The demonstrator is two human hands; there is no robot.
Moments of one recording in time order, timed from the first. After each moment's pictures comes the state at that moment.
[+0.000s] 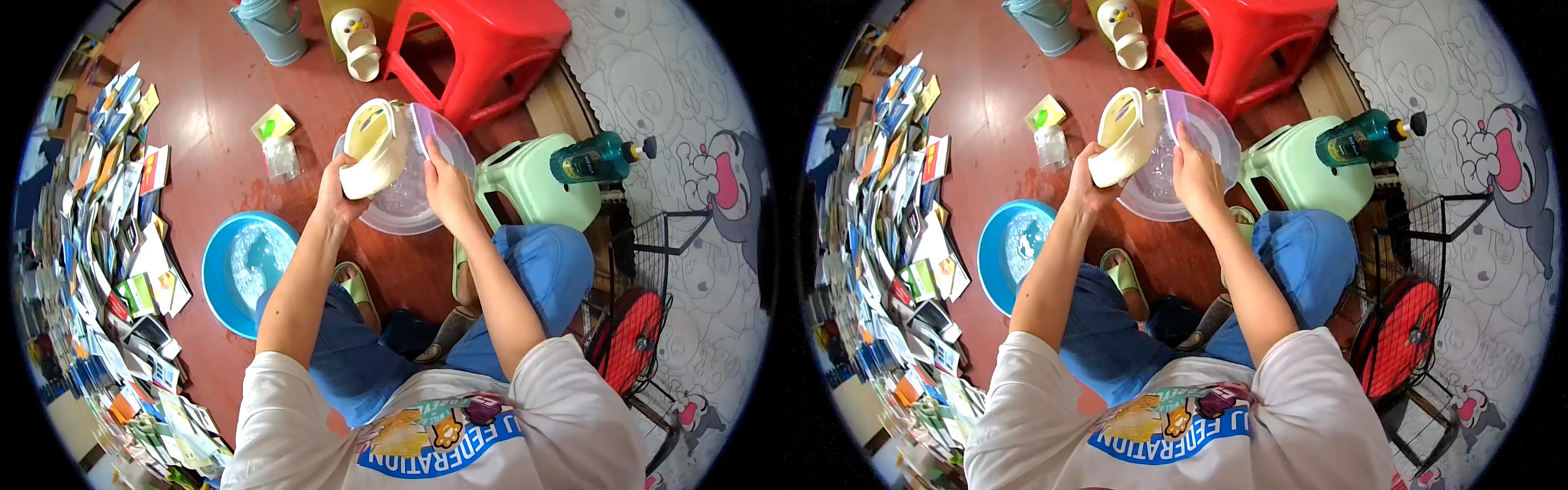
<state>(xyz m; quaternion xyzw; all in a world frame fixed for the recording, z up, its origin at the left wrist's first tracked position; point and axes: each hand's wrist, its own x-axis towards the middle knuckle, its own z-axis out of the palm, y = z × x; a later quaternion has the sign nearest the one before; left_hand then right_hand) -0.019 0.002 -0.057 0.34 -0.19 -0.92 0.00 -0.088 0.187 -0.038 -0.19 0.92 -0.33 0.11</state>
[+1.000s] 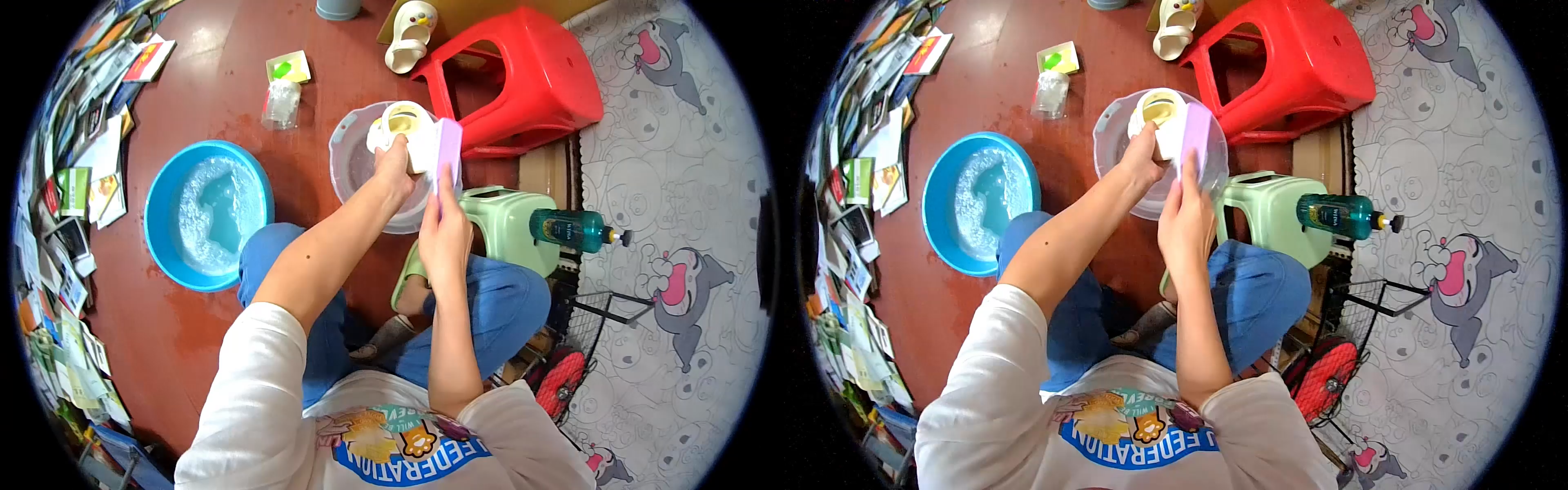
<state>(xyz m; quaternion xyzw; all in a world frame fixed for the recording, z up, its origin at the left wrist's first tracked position) -0.080 0.053 -0.131 0.39 -0.05 -0.91 0.14 -0.016 0.176 0.022 -0.23 0.92 -0.29 0.08</state>
